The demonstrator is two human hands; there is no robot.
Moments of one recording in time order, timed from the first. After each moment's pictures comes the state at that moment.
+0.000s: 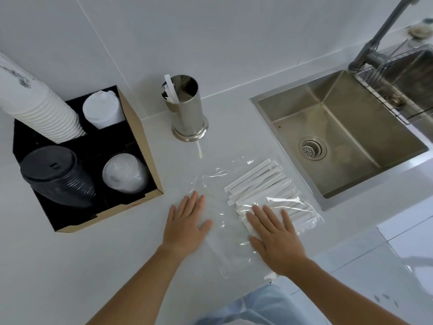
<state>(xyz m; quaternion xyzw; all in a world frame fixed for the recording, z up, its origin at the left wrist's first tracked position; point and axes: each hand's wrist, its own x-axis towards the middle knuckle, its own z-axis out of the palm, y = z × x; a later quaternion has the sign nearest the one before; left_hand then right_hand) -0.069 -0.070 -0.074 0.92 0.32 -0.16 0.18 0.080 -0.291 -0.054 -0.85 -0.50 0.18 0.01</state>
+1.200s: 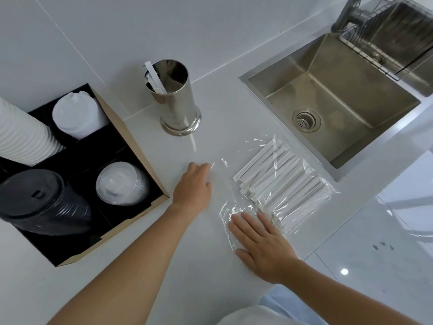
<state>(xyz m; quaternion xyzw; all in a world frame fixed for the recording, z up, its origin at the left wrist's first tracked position) -0.005 0.000 -0.048 0.93 0.26 -0.07 0.26 -0.003 -0.249 -0.088 -0.82 -0.55 0.14 0.06</state>
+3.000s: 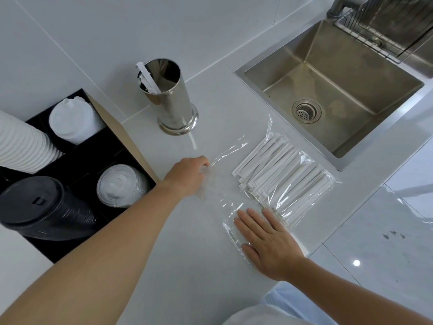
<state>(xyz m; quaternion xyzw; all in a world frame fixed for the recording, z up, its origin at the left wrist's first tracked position) 0.020 0.039 -0.033 0.93 0.19 -0.19 0.24 -0.011 -0.256 -0.104 -0.84 -0.52 0.09 0.11</state>
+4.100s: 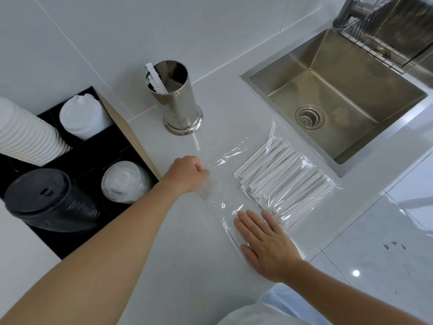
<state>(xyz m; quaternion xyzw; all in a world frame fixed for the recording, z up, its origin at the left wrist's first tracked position) 0.014 0.040 -0.027 0.87 0.33 -0.15 0.33 -0.011 -0.255 -0.101 -0.84 -0.52 0.10 0.11</state>
